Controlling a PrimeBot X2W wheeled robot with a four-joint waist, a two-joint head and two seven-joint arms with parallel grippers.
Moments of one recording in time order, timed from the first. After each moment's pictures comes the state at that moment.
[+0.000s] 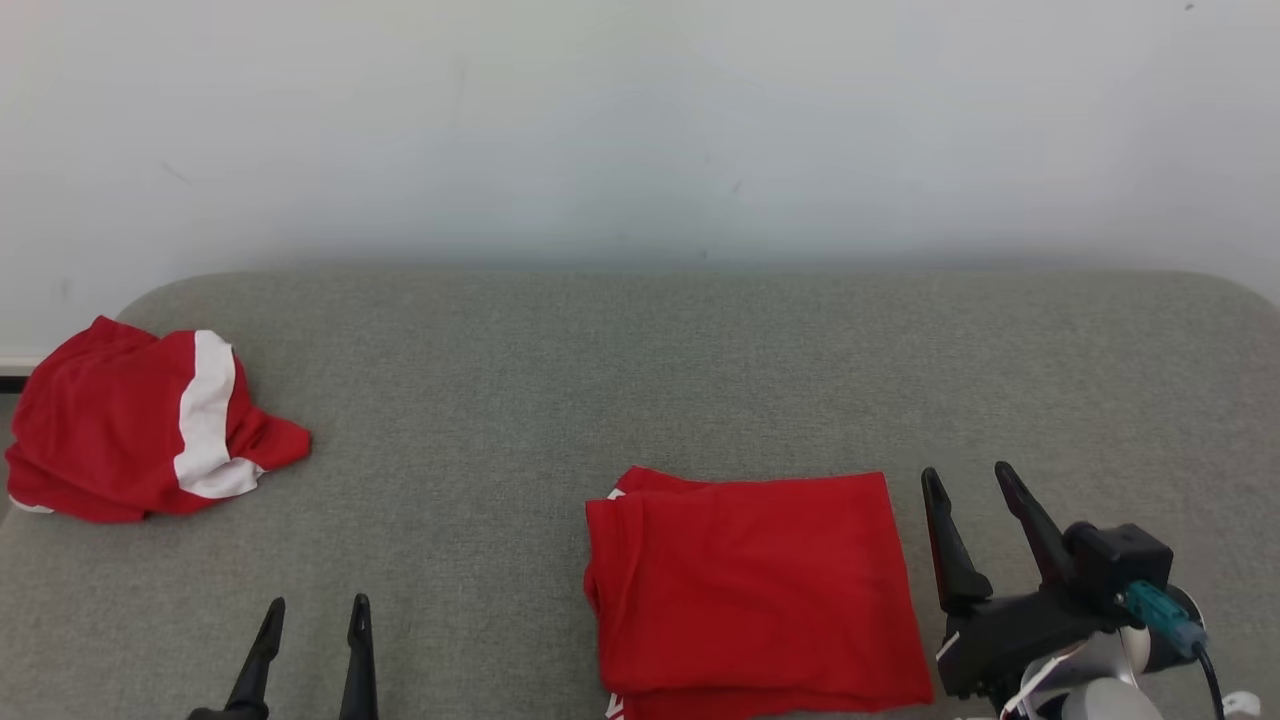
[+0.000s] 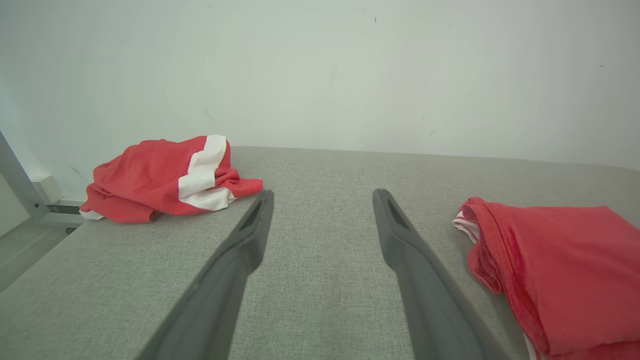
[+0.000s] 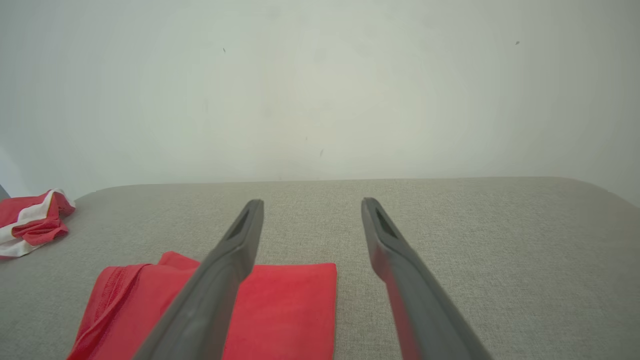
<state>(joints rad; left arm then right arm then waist) 0.04 0.08 0.02 0.19 -0.15 -0.11 -0.26 -0.17 -0.10 0.07 0.29 0.21 0.13 -0.13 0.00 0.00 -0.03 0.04</state>
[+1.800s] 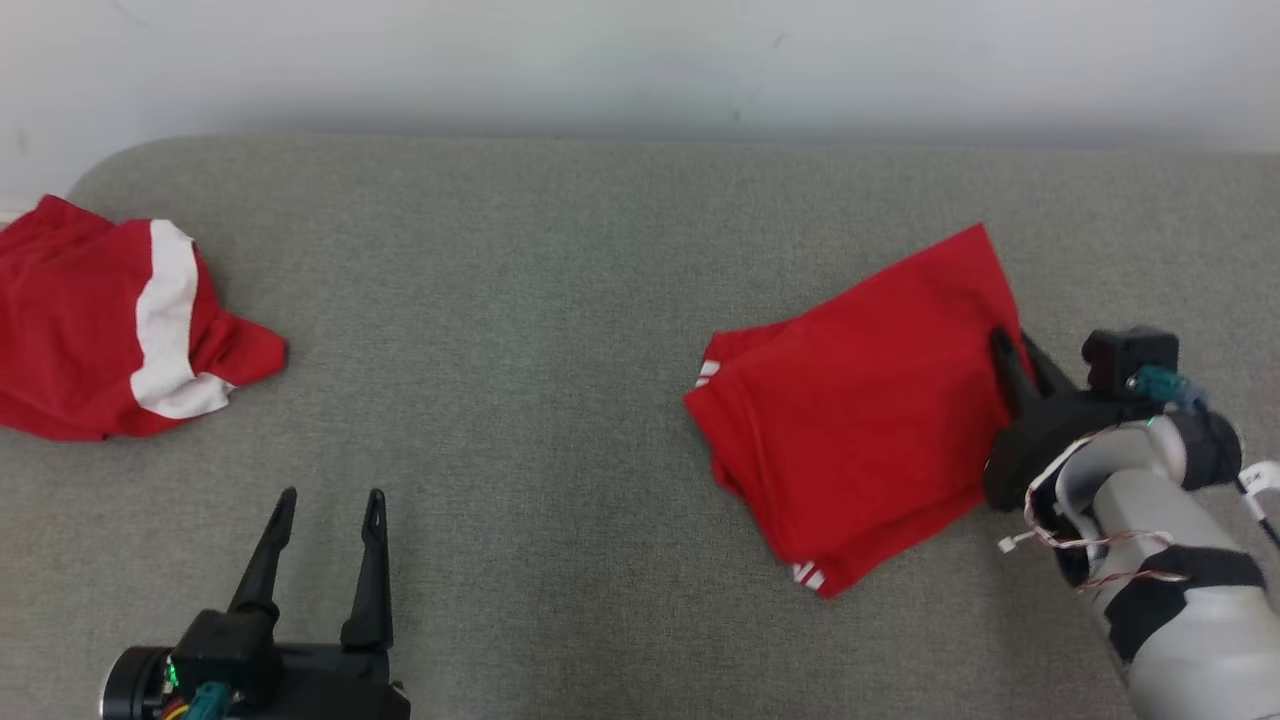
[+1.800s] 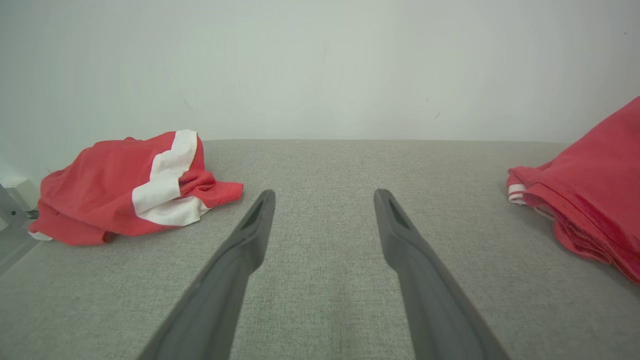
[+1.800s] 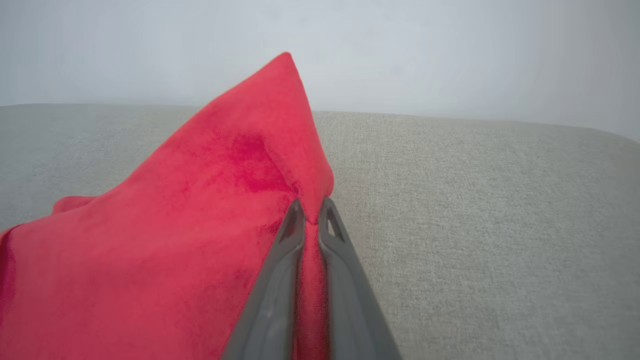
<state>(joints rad) -0.10 0.09 -0.02 0.19 -0.13 -0.11 -0.26 -0.72 -0.23 0.26 1.02 0.35 0.13 -0.20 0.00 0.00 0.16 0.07</state>
